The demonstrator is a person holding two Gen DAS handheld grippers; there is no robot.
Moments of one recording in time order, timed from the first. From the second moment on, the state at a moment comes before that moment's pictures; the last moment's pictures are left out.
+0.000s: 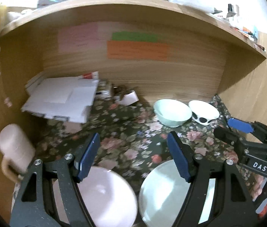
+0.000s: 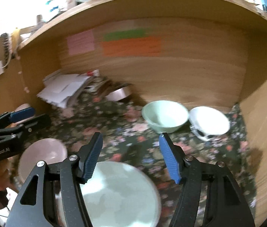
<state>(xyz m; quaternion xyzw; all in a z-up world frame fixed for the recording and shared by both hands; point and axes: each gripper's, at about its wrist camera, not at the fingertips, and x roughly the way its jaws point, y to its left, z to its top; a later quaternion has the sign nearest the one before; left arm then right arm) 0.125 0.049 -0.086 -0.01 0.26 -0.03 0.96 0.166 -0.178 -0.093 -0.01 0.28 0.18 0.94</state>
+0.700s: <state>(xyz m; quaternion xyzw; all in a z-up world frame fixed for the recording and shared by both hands) 0.278 -0.013 -0.108 -0.01 0.34 -0.03 0.94 0.294 -0.231 -0.139 0.05 0.35 0.14 0.92</state>
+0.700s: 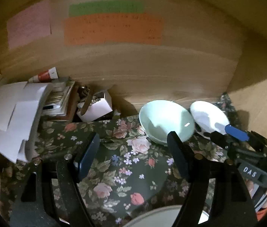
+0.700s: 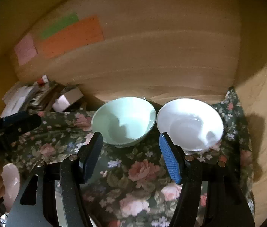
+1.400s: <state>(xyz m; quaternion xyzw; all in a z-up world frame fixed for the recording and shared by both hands) 0.365 -0.033 -0.162 0.01 0.43 -0.05 0.90 0.363 -0.223 -0.202 0.09 0.44 0.13 0.88</state>
